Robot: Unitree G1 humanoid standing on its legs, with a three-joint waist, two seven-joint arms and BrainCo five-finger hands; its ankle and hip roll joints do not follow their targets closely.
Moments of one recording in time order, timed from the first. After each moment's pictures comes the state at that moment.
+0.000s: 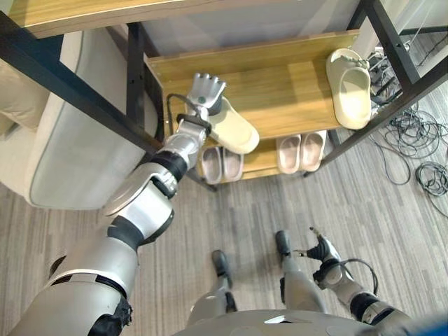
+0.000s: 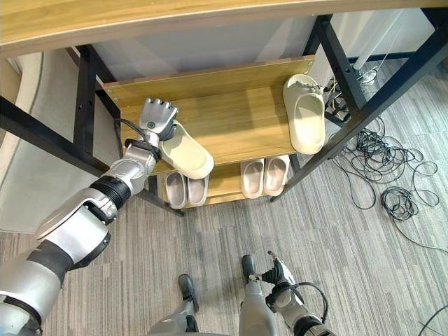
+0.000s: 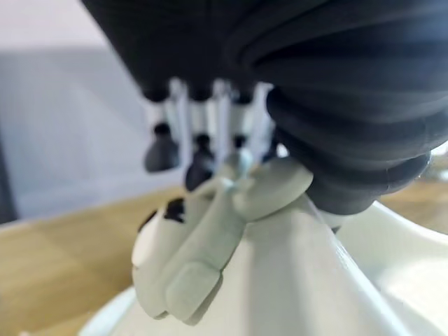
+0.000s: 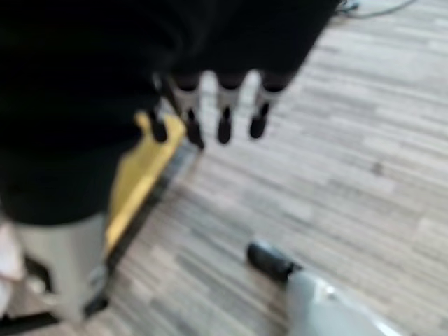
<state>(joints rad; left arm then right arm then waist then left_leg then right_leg) -1.12 0.32 -0.79 1.06 0.76 0.13 0.57 -0.17 -0.23 0.48 1.10 -0.11 -0.15 -0.37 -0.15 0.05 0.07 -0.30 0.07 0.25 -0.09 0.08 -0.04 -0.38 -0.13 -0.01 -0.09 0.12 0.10</state>
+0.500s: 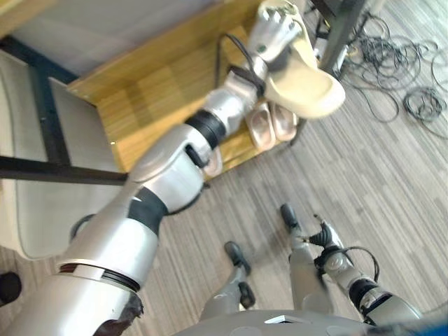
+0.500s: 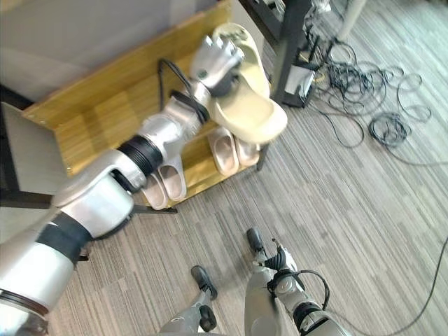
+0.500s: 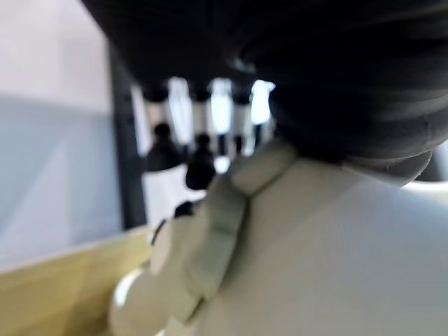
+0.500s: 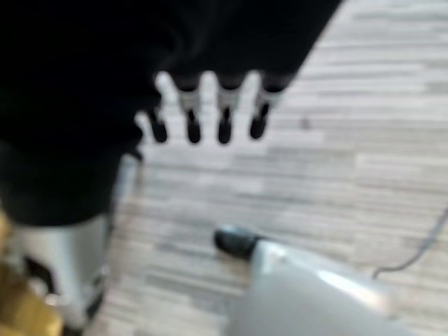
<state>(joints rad) -1.51 0.25 -0.91 1.08 0.64 0.03 0.57 -0.26 -0.26 0.45 1.14 -0.10 -0.15 -0.40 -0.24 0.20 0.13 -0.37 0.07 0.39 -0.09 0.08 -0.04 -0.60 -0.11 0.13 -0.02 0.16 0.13</state>
